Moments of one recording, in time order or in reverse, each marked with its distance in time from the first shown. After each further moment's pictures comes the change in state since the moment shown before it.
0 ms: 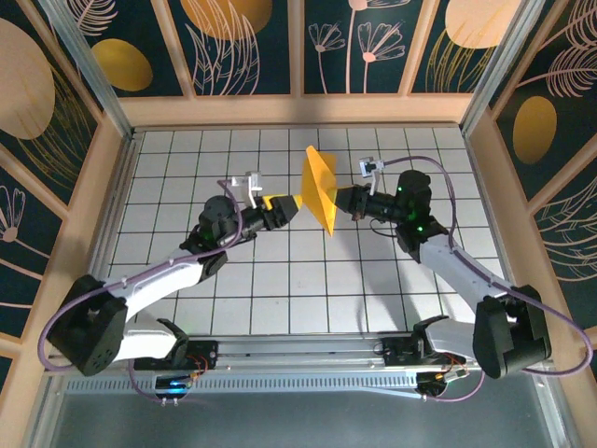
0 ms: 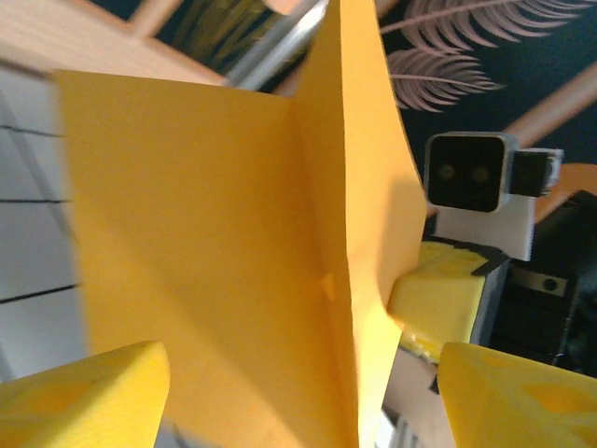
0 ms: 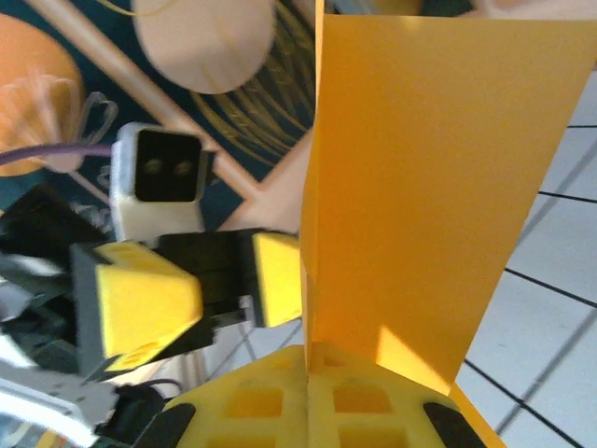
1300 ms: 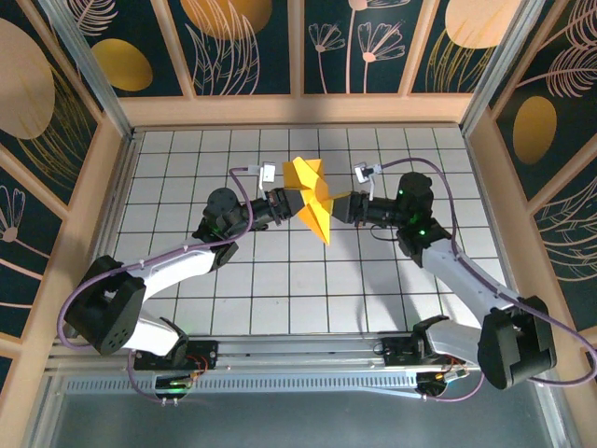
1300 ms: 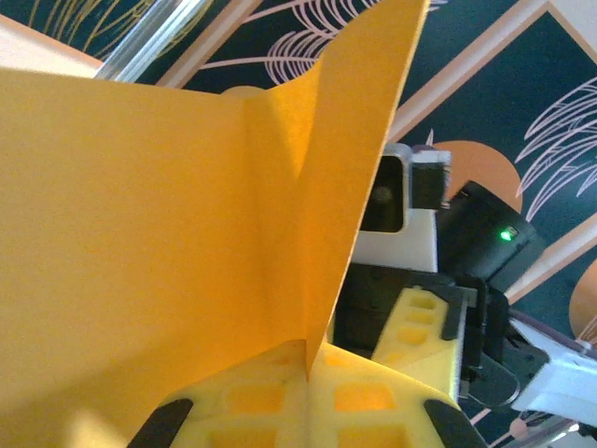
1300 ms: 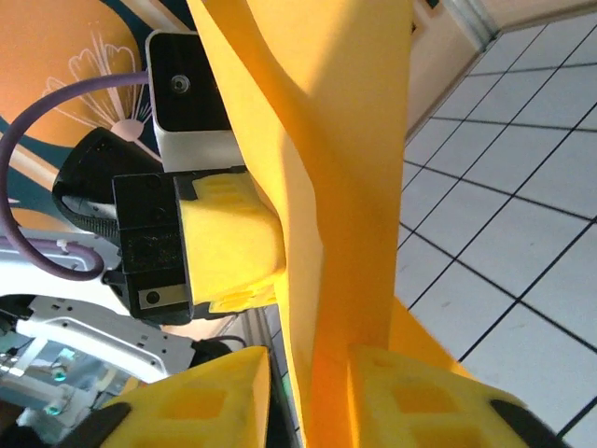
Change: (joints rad) left arm -0.009 0.085 0.046 0.180 0.146 -0.084; right arm 0.016 -0.077 0.002 -0.117 -0.039 0.037
